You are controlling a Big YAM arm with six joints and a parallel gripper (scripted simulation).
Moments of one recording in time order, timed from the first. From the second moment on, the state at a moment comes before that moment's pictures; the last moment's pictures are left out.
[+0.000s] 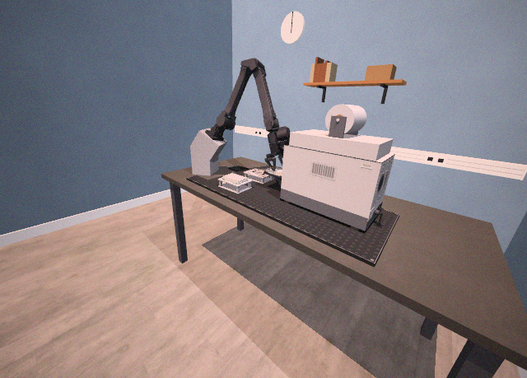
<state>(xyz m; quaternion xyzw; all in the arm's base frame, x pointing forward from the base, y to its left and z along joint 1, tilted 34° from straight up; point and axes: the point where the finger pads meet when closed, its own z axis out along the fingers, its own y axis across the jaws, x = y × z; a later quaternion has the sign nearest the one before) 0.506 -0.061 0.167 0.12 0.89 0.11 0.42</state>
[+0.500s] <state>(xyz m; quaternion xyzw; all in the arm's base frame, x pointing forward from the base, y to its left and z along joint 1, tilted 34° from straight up) 0.505 -0.062 0.163 0.12 0.89 0.11 0.42</state>
